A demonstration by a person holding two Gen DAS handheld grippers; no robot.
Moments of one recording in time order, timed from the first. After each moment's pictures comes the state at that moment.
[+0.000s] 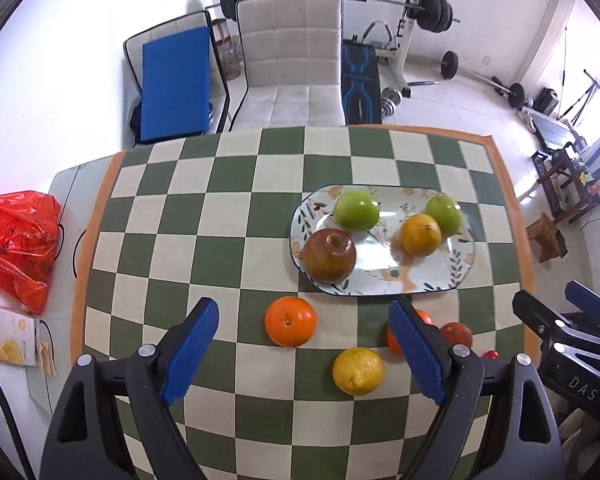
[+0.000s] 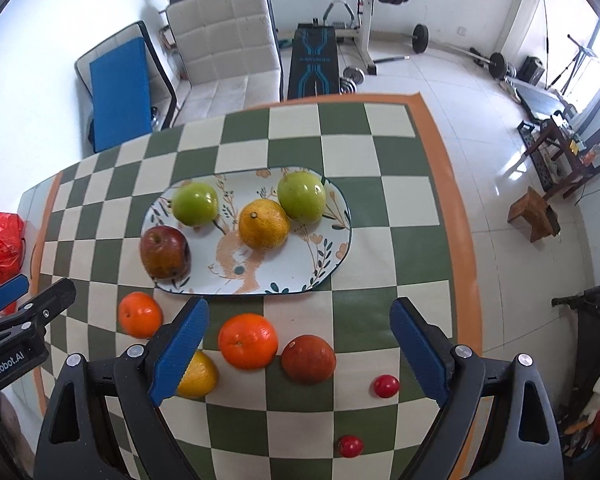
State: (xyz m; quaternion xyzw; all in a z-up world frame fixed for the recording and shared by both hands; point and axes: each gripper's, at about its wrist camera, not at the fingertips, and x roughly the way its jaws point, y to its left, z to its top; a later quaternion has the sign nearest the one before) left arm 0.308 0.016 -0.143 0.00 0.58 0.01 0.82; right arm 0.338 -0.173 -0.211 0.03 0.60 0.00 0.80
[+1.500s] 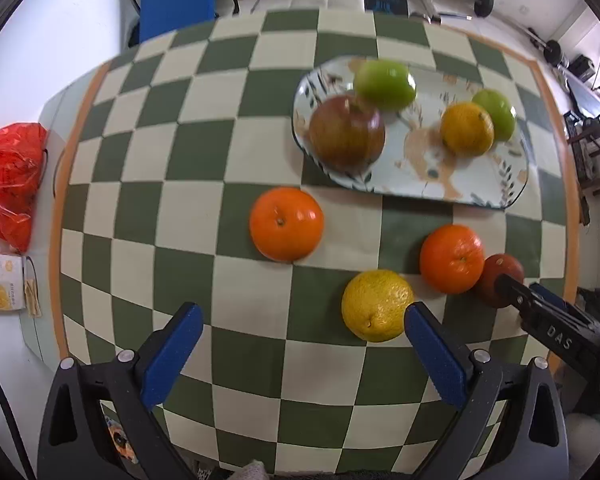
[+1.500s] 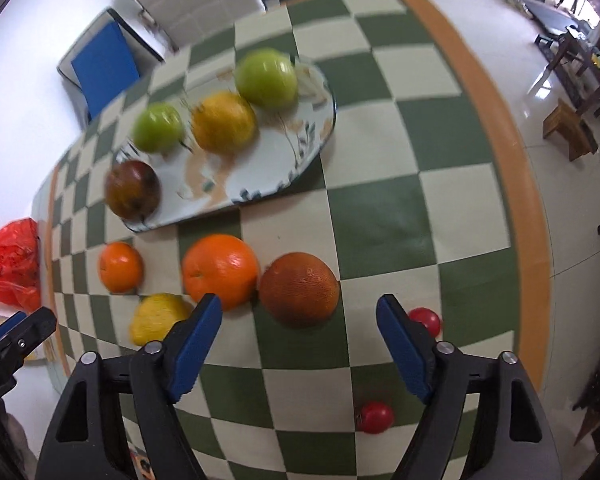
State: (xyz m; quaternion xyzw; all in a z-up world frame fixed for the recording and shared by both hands) left arm 0.293 0.002 -0.252 -0.01 0.69 0.05 0.72; right arm 0.307 -0.220 -0.327 0.14 0.68 0.02 0.72
